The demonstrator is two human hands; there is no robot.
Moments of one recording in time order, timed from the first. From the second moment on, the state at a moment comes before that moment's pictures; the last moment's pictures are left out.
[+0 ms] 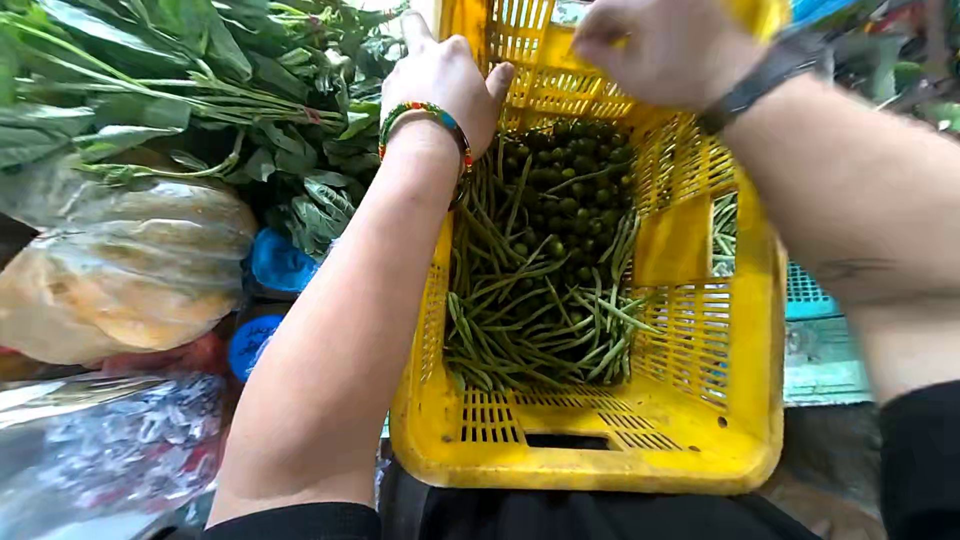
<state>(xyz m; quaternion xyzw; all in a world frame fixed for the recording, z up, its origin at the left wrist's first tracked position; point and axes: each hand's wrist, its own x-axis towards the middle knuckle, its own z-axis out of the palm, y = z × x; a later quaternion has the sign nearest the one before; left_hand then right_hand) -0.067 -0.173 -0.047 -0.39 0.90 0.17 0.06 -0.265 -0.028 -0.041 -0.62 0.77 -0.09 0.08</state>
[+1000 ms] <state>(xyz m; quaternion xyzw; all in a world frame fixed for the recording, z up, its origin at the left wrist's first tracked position) -0.071 -0.180 -0.055 -0.32 0.92 0.24 0.04 -0.188 -0.060 -0.096 -0.91 0.40 0.04 0.06</state>
